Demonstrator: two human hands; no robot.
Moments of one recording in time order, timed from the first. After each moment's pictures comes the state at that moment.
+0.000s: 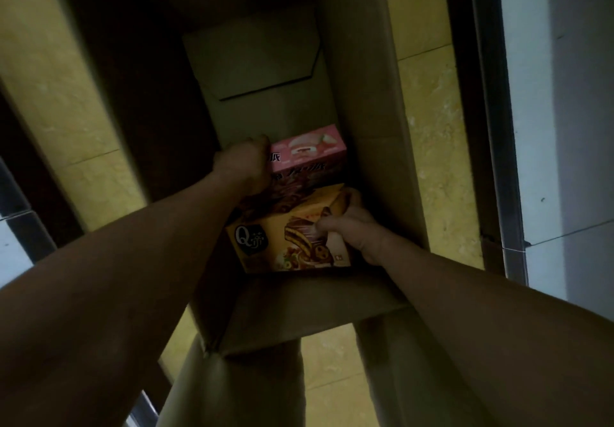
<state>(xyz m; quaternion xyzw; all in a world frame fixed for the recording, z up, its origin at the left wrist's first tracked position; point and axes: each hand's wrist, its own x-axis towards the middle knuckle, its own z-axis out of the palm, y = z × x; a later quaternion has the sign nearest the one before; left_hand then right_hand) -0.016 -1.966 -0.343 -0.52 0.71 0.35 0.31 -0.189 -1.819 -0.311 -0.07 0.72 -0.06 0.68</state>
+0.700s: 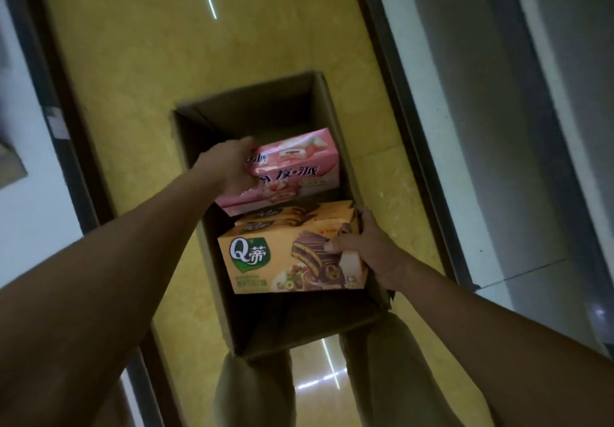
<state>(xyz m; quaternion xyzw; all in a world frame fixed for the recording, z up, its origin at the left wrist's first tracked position) -0.021 -2.069 -0.113 -0.53 0.76 0.33 0.18 -0.230 -1.879 -0.112 -0.08 0.66 -0.22 0.71</state>
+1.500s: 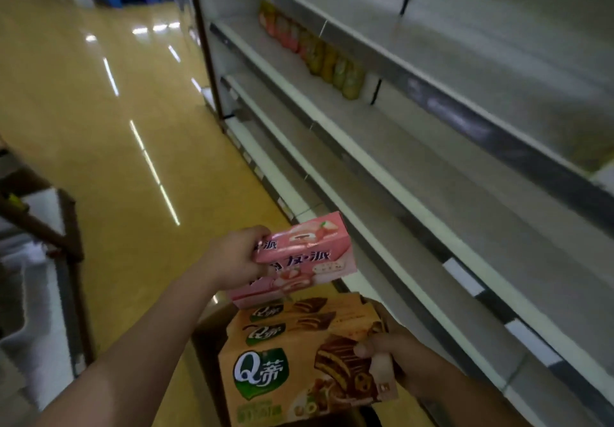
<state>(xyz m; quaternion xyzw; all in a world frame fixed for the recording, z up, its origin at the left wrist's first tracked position) -0.090 -2.130 0.290 -0.37 0.87 0.32 0.04 -0.273 -1.871 0.252 -0.08 0.60 -0.45 0.66</state>
